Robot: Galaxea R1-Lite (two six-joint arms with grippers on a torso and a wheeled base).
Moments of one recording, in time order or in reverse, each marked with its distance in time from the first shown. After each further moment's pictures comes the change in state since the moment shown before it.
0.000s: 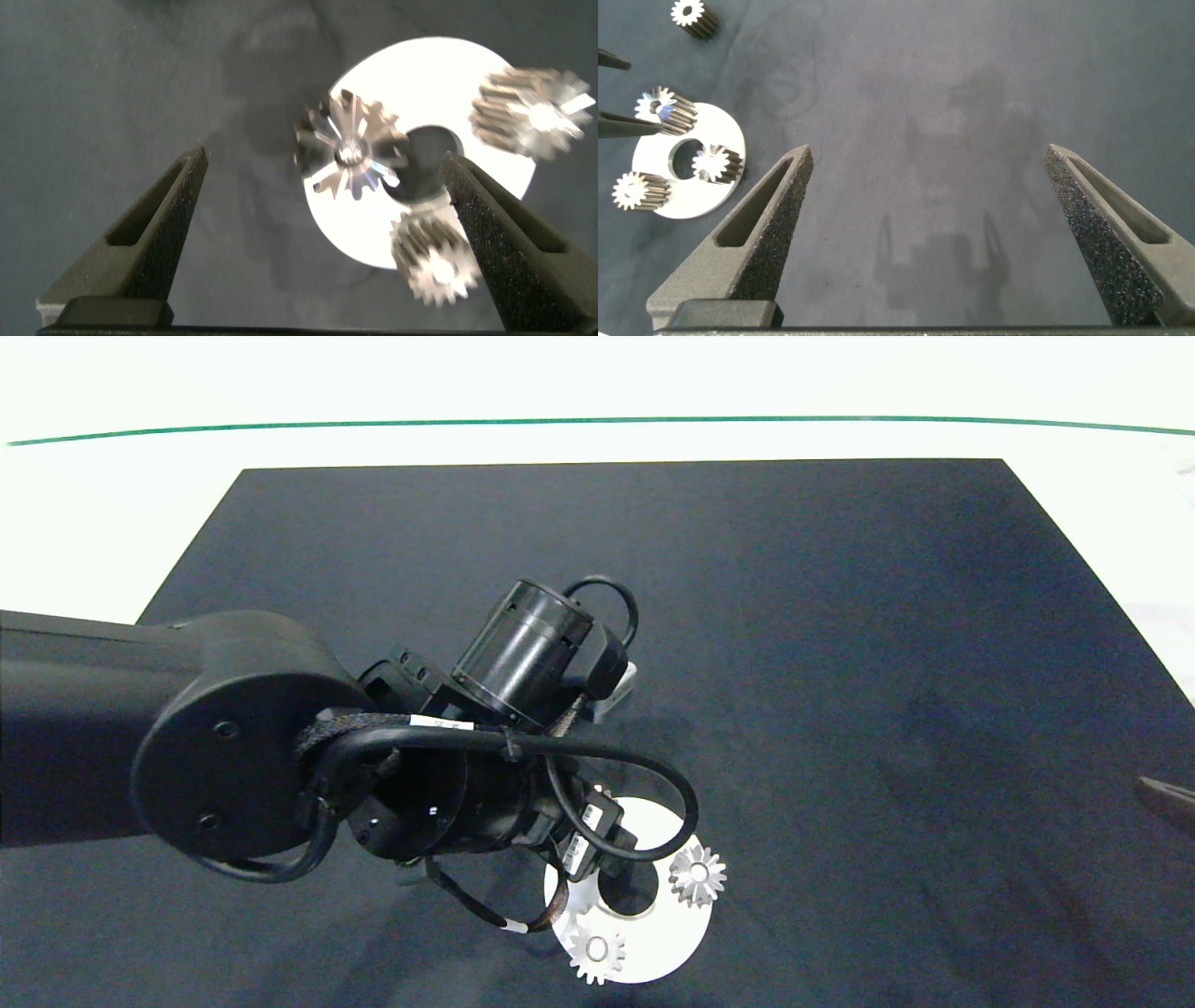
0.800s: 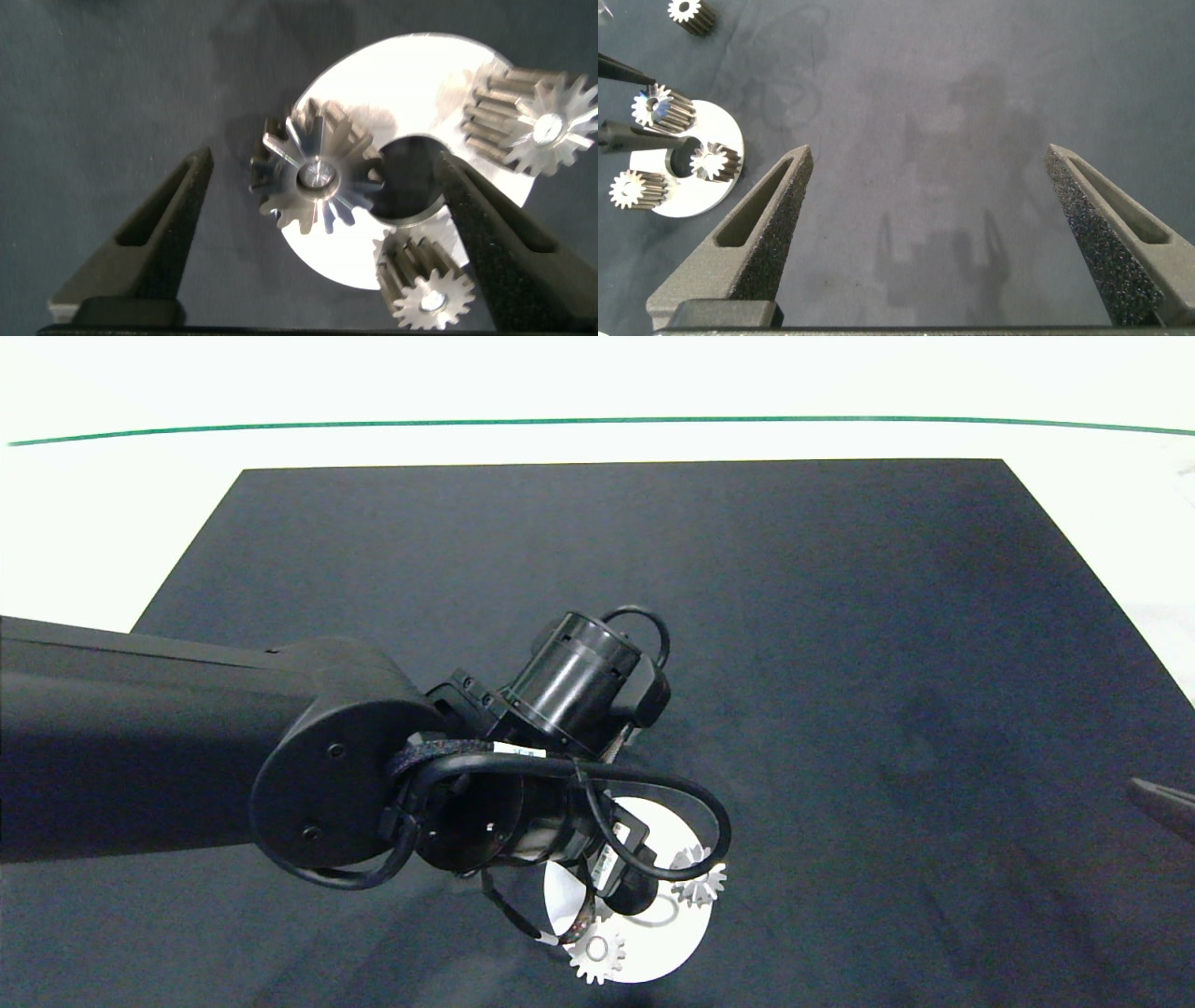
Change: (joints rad) left arm -0.024 0.068 -0.026 -0.004 0.004 -0.010; right arm 0.000 0.009 0.005 -0.005 0.000 0.001
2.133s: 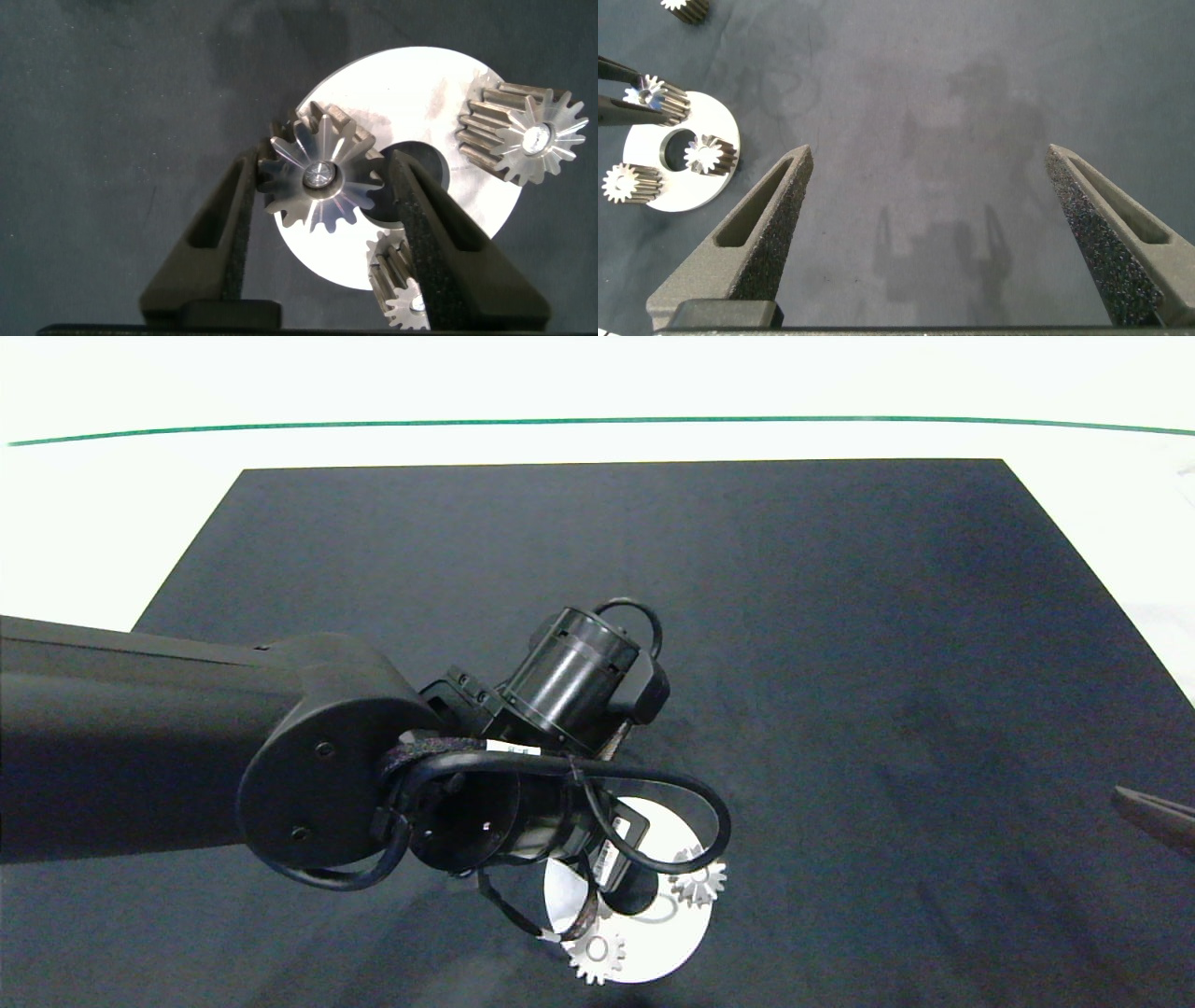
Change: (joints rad) left arm -0.003 -0.009 0.001 -0.001 0.003 -0.043; right arm 0.000 0.016 0.014 -0.004 0.000 0.000
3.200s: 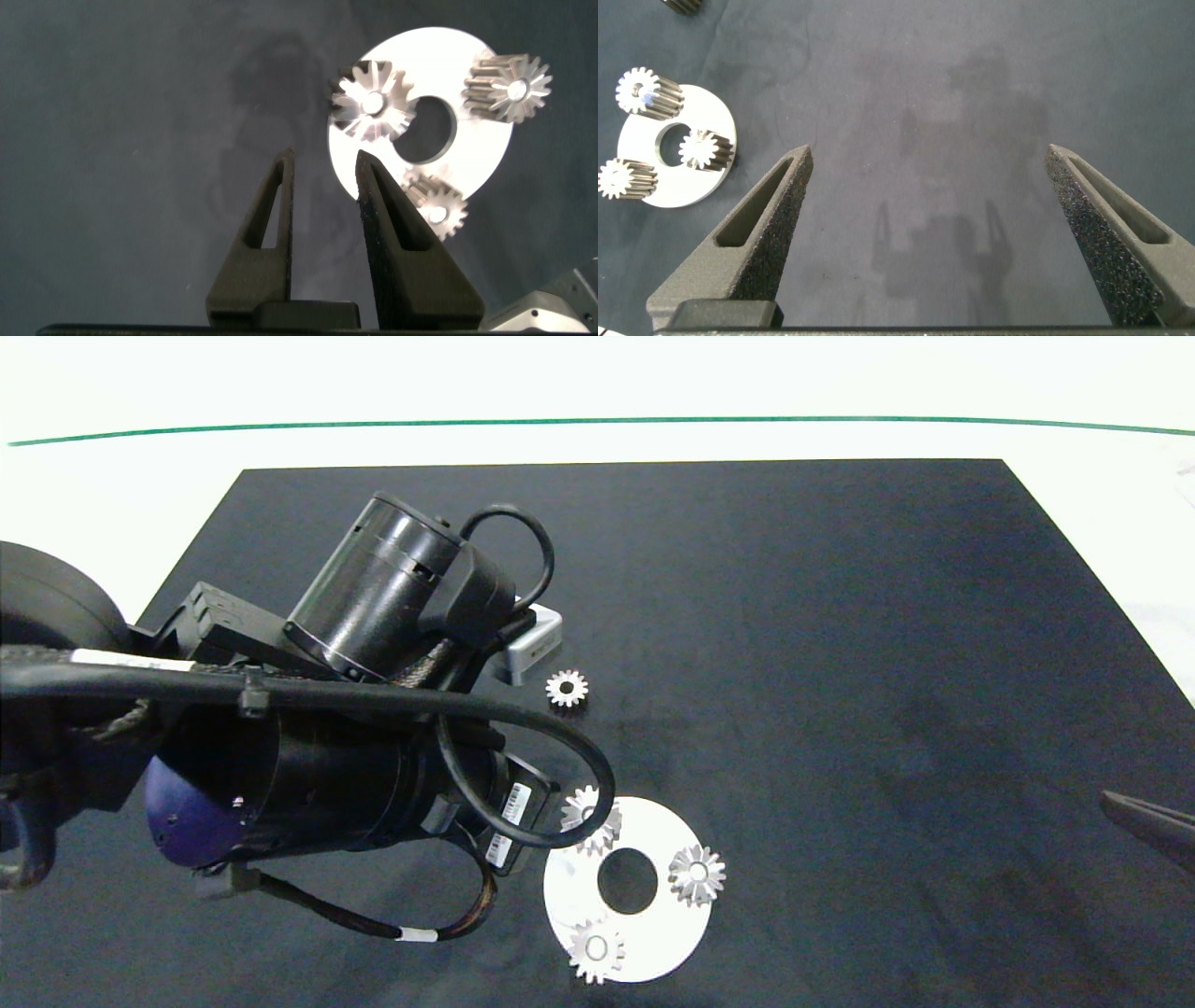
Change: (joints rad) left arm 0.045 -0.236 0.051 0.101 0.000 0.005; right arm 0.000 0.013 0.007 -0.002 0.000 -0.001
